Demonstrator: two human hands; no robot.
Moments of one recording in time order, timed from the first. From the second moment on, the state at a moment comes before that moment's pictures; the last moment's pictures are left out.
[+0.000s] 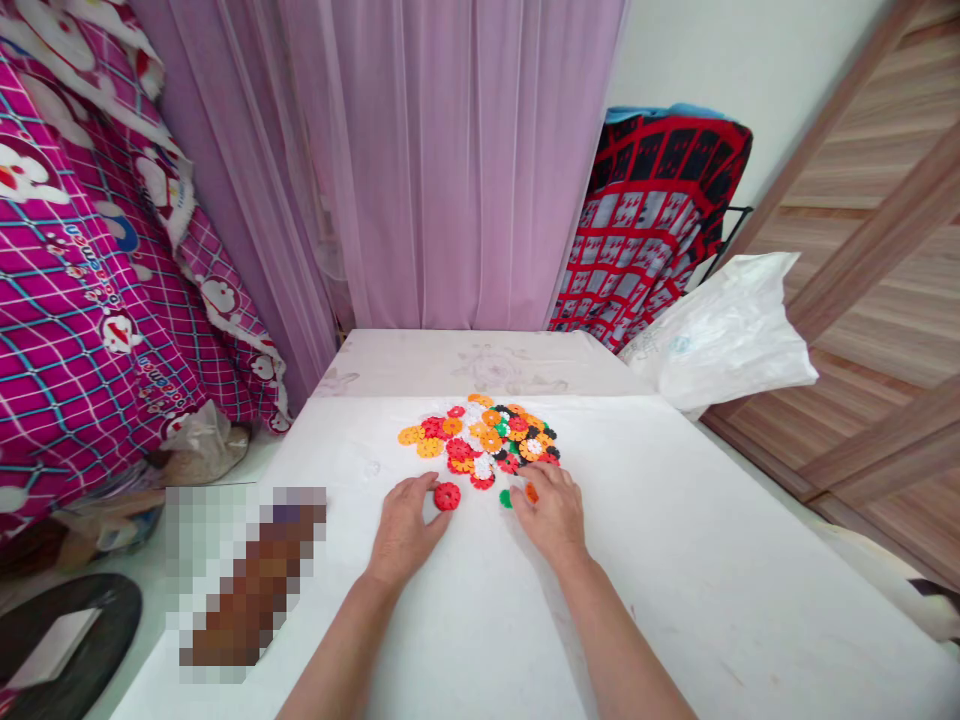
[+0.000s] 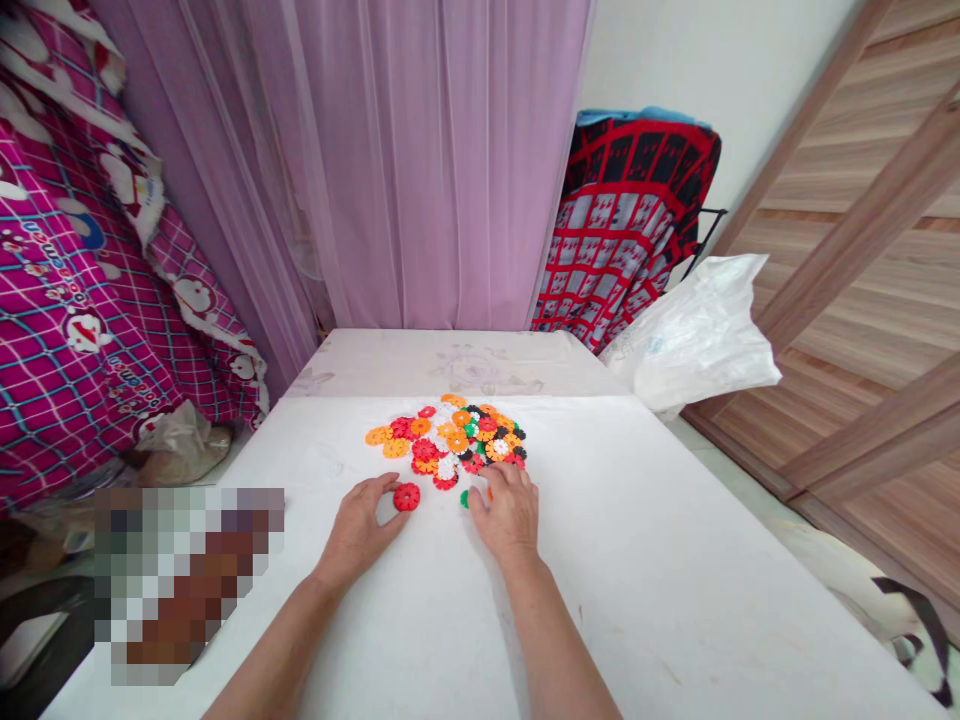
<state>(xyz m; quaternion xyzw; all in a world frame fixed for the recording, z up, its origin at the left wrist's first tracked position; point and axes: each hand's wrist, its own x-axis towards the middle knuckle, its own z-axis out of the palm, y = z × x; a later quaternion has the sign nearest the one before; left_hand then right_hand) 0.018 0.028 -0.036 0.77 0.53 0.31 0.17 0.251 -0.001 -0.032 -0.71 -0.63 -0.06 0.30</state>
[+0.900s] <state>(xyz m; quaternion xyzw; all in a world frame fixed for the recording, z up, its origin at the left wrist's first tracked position) 0.015 0.031 -0.039 0.77 0.53 0.33 0.16 0.292 -0.007 -0.046 -0.75 -0.61 0.00 0.25</state>
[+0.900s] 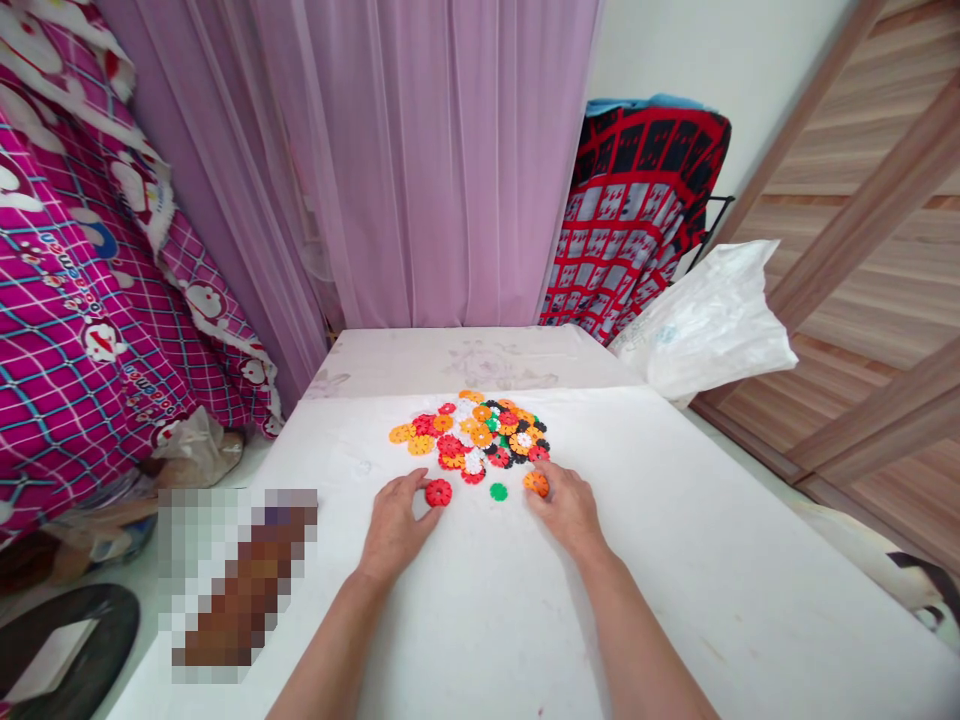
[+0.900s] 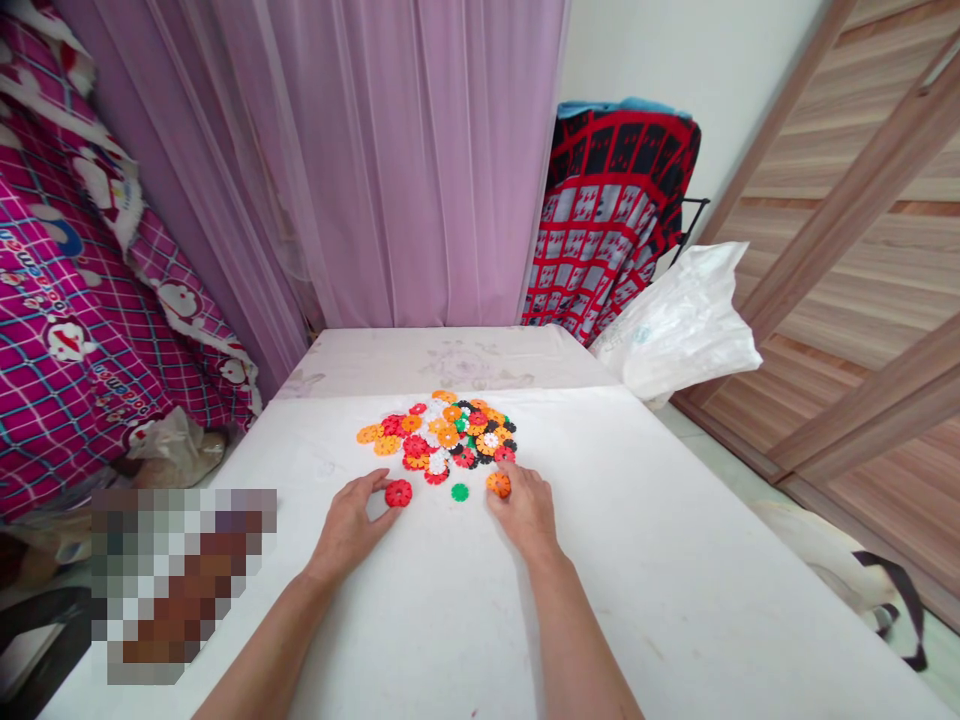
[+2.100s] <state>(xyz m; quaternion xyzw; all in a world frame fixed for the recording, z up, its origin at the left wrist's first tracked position) 0.024 0.024 -0.033 0.80 0.48 0.30 0.18 0.245 -0.006 -0.025 -0.66 -0.69 0.03 0.28</state>
